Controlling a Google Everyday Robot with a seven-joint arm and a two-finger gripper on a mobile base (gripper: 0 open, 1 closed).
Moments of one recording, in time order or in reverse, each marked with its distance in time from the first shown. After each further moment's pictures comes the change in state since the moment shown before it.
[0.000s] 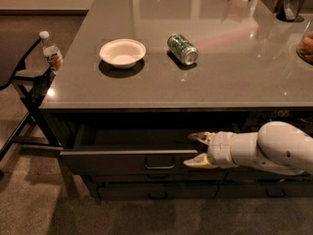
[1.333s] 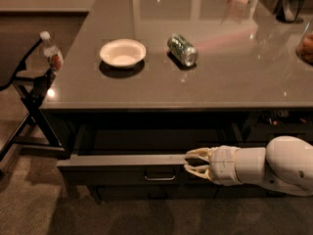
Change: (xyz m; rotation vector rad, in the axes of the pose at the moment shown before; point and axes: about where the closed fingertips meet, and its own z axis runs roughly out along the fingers) arm -0.025 0.046 -0.019 -0.031 -0.024 -0.041
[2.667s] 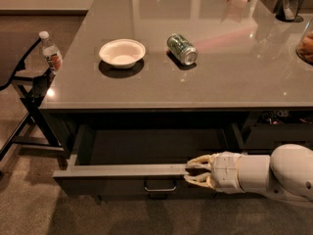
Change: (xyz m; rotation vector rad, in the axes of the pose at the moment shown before) arm -0.005 0.019 -0.011 0.006 0.002 0.013
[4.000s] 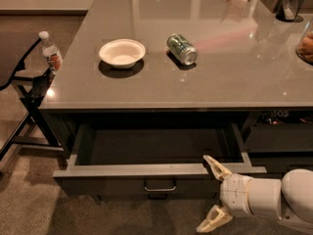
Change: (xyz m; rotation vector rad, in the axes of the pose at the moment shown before) arm 0.034 0.050 -0.010 -0.021 0.003 0.079
